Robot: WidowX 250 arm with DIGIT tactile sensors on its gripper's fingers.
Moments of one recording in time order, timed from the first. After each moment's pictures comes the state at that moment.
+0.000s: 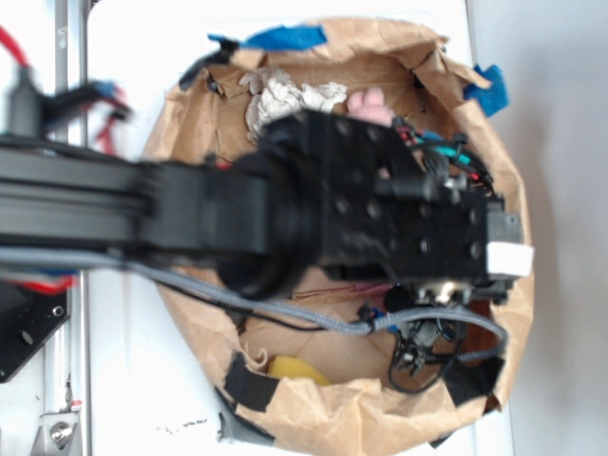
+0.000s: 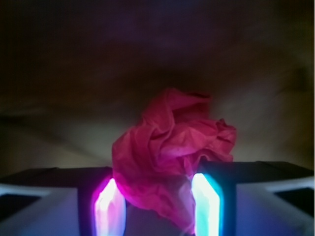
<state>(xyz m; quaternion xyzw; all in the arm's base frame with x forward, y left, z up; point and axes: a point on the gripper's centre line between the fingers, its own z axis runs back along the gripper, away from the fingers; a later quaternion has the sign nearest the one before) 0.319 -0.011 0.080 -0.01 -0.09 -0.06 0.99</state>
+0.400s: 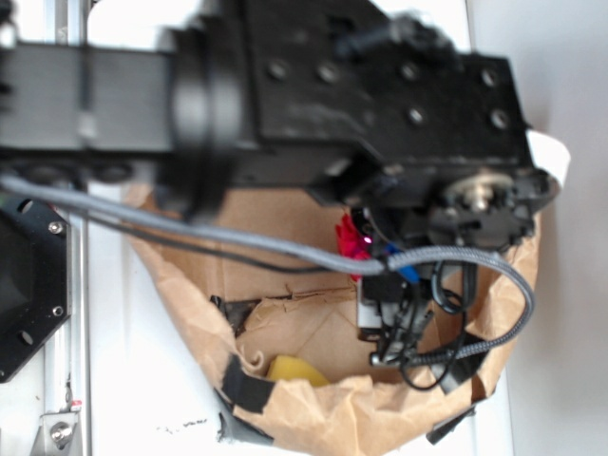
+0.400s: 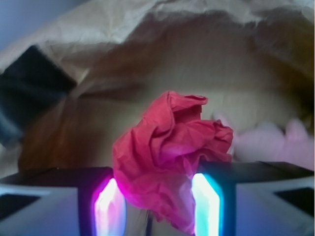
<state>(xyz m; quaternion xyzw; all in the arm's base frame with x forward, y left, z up) 0.289 -0.006 0.128 -0.07 -0.03 -0.02 1.00</state>
